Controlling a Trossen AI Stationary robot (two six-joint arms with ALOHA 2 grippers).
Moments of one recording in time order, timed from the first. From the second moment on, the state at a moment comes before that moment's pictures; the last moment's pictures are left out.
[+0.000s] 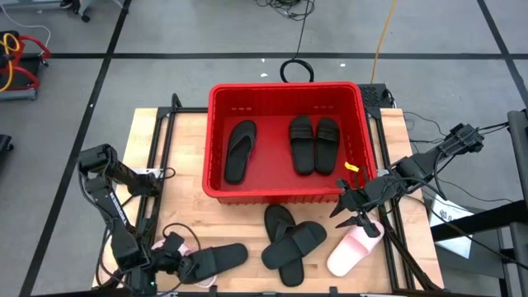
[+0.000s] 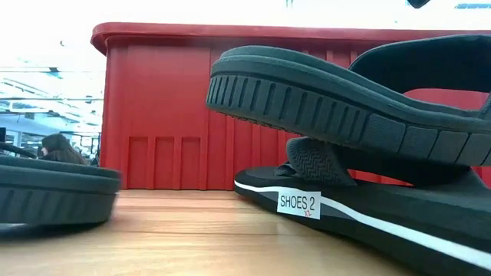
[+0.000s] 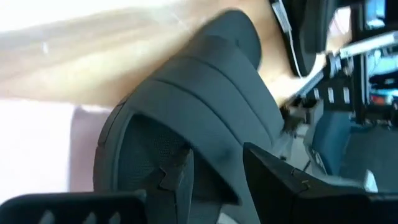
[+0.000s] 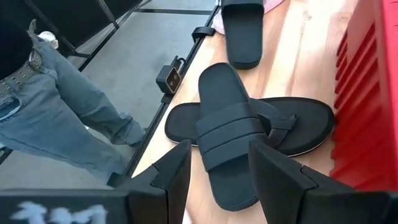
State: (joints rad) left arm -1.18 1.56 0.95 -0.52 -0.63 -2.29; right arm 0.52 0.94 0.90 -0.57 -0.04 0.28
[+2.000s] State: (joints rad) left arm -0.74 1.29 0.95 -1.17 -0.18 -1.83; right arm 0.52 0.94 0.90 -0.57 0.00 0.27
